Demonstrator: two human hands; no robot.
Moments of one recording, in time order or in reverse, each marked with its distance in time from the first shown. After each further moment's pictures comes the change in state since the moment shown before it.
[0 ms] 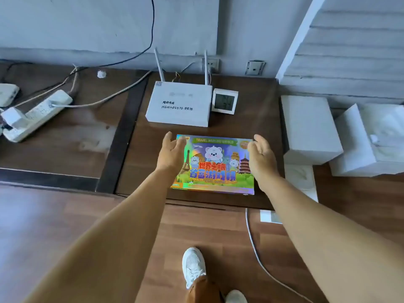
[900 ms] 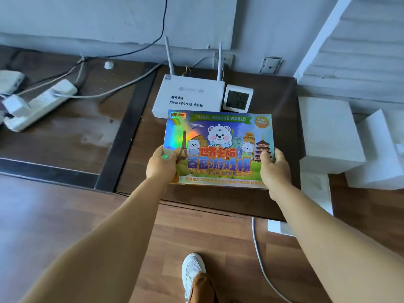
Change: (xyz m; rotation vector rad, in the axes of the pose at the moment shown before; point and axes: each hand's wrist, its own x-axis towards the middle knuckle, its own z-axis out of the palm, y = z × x) left_hand 0.027 -0.044 -0.022 0.193 0.179 -0.060; right_hand 0.024 0.027 0.023 -0.116 0.080 0.110
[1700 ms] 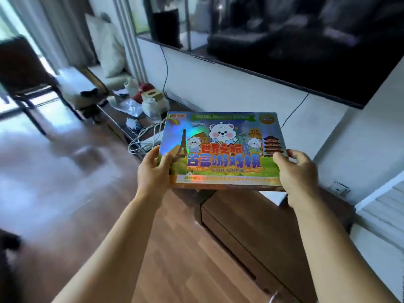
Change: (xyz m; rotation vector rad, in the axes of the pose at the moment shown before) left_hand -0.334 0.085 -0.325 -0.747 0.703 0.124; right_hand -0.312 -0.277 -0.133 0.173 -0.325 -0.616
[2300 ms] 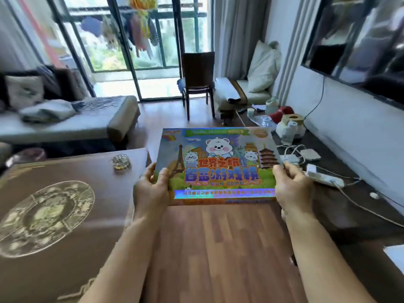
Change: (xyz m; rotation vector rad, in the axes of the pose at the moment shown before) left_hand -0.109 0.004 -0.429 0.009 0.704 0.049; right_hand -0.327 -0.101 0.241 0.181 -0.610 -0.215
